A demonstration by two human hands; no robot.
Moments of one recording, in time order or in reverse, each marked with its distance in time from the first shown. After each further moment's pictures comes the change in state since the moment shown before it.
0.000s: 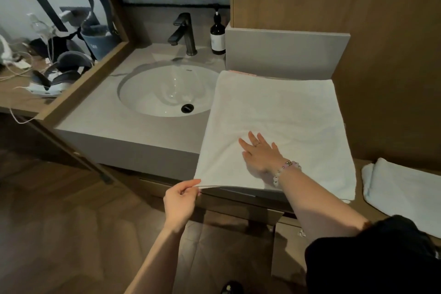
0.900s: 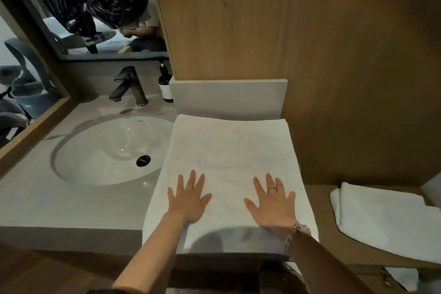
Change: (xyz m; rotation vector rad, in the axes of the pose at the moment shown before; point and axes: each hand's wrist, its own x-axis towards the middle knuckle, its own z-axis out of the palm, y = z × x) left_hand 0.102 0.108 0.134 1.226 -0.547 0.392; right_hand -0.021 0.105 -0.018 0.000 0.192 0.356
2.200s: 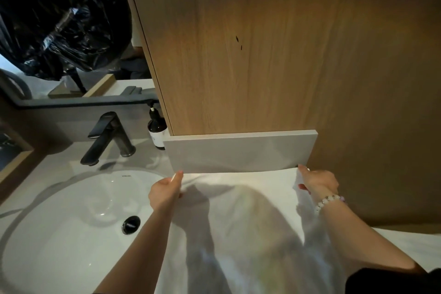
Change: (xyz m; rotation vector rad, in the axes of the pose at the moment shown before) left_hand 0.188 -0.045 -0.132 -1.121 0.481 -0.428; right_hand 0.212 0.046 -0.130 1.023 0.356 0.783
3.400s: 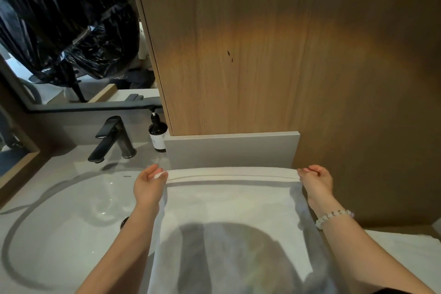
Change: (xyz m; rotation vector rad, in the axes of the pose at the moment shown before) left_hand -0.029 0.011 -0.043 -0.421 -0.035 0.127; right_hand -0.049 0.017 -0.036 0.699 -0.053 -0.126
